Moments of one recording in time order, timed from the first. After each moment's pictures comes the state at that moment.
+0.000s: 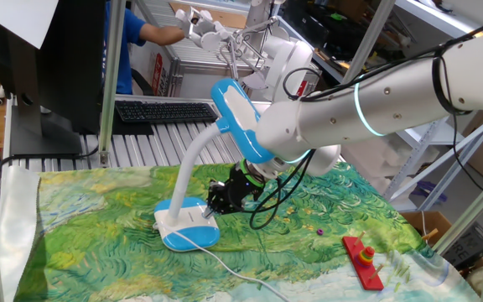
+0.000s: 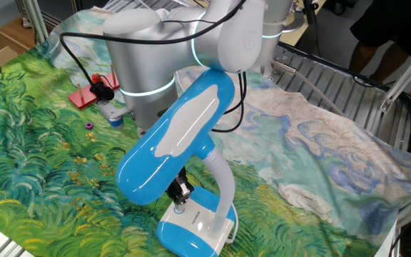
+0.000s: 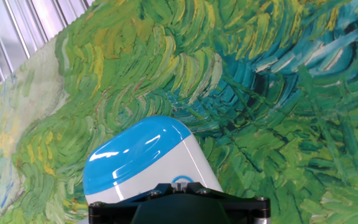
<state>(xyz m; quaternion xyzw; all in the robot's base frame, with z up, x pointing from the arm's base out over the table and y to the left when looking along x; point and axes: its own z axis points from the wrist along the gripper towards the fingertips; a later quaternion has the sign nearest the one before) 0.629 0.082 0.034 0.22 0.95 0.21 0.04</state>
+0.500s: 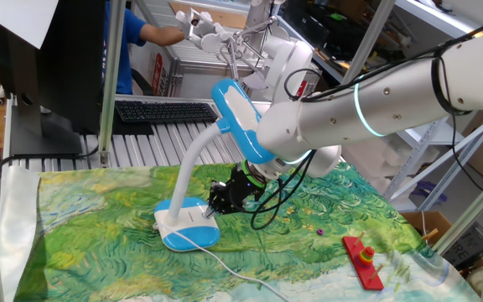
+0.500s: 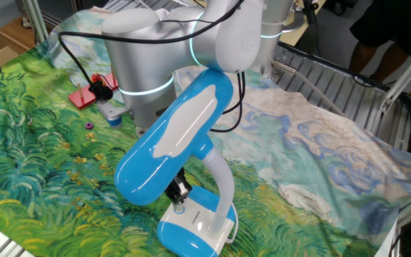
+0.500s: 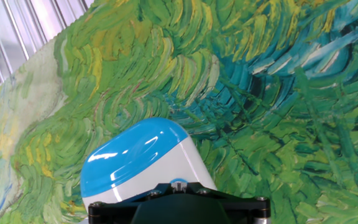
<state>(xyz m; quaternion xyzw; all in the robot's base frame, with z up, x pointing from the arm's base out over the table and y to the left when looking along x) 0.629 0.078 0.033 0.22 0.95 0.21 0.05</state>
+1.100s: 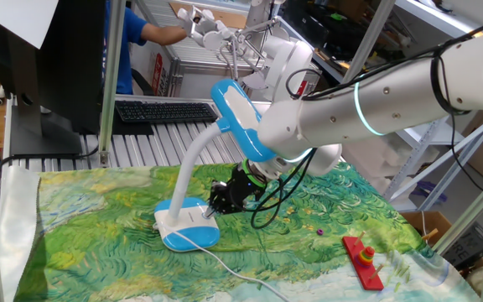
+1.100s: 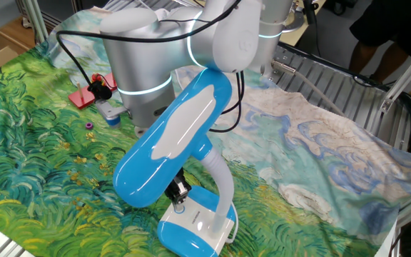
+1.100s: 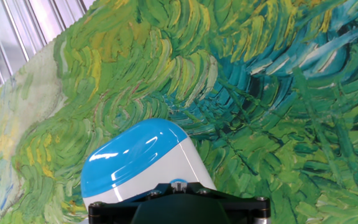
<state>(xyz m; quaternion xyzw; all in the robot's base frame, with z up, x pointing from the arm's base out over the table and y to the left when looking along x) 0.630 0.076 0.033 0.22 0.95 0.21 0.04</state>
